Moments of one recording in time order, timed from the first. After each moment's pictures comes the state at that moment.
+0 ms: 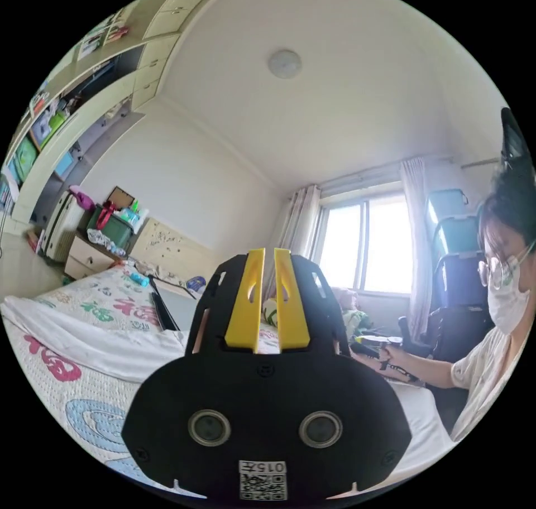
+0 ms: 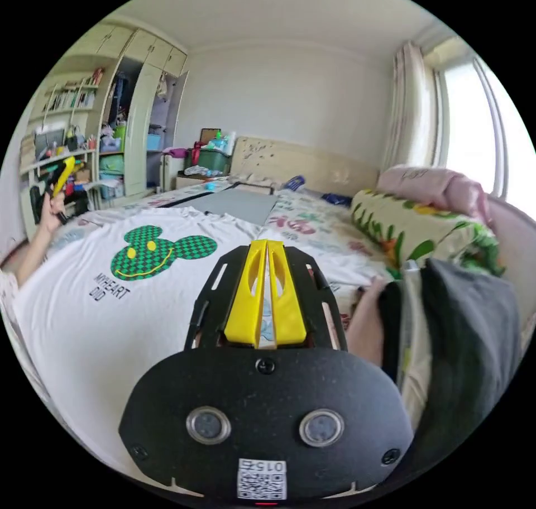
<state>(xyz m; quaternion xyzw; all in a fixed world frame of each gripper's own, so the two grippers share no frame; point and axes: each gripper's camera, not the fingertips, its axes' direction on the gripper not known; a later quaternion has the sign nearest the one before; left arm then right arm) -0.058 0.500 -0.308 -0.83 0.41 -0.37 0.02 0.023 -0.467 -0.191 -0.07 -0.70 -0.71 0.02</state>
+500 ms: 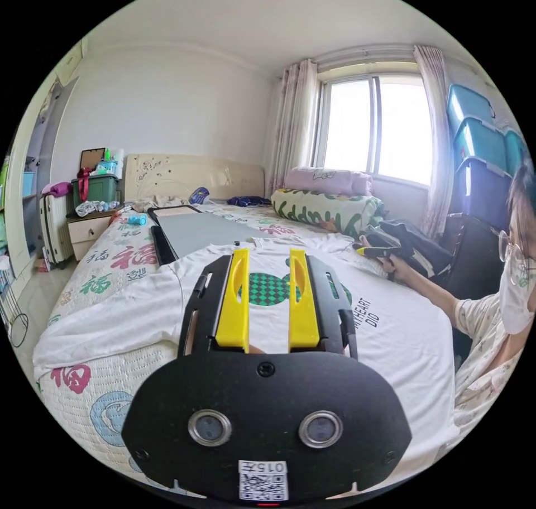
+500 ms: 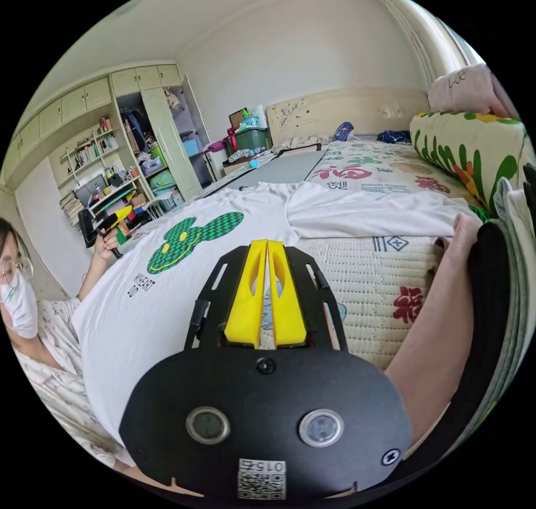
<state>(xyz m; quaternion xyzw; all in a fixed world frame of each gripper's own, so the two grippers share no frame) -0.003 0.355 -0.391 -0.77 0.58 -0.19 -0.22 -0.058 -0.367 -0.172 -0.30 -0.61 -0.73 -0.07</state>
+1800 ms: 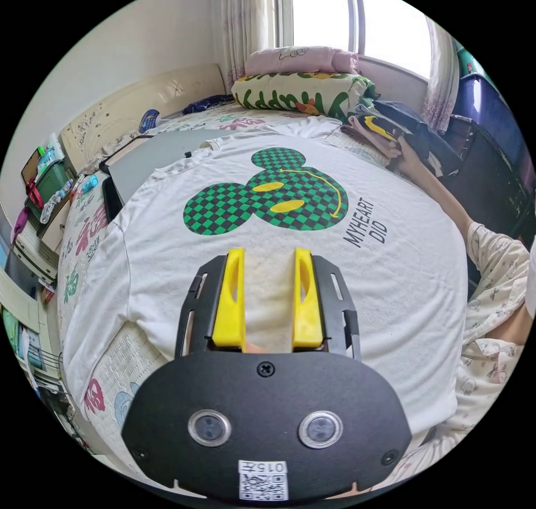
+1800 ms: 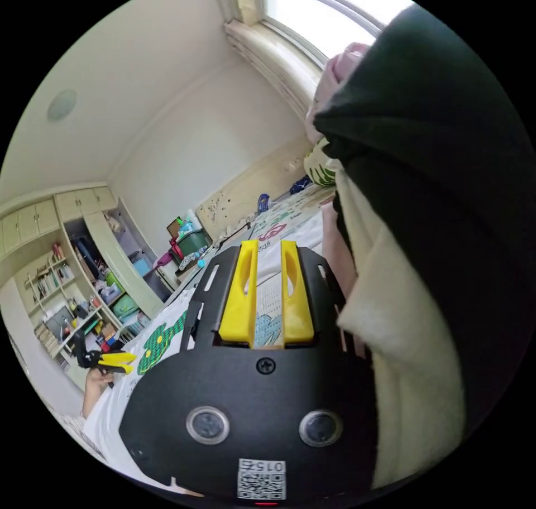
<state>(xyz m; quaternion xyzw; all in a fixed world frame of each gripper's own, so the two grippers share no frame) -0.007 0.117 -0.491 -0.59 0.68 -0.05 -0.44 -0.147 -0.453 -0.162 -0.36 -0.69 -0.57 0.24</state>
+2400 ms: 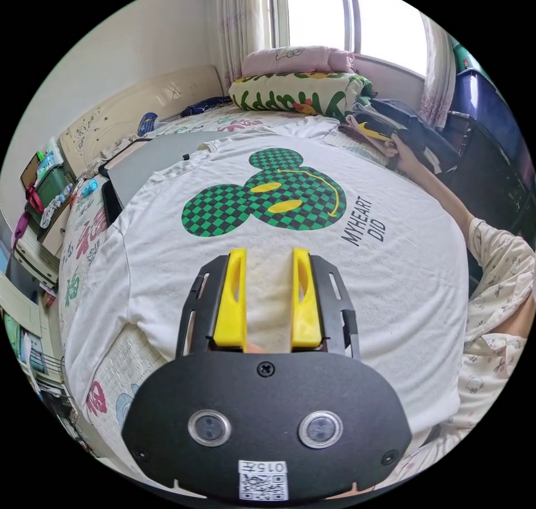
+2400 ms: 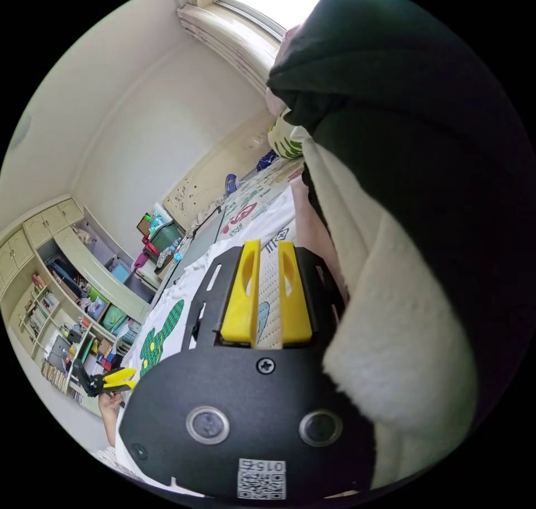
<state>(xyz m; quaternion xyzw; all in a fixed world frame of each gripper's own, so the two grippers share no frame) -0.025 0.110 -0.479 -0.58 0.69 -0.05 -0.43 -0.165 -0.433 -0.188 -0.39 -0.61 -0.62 0.31</state>
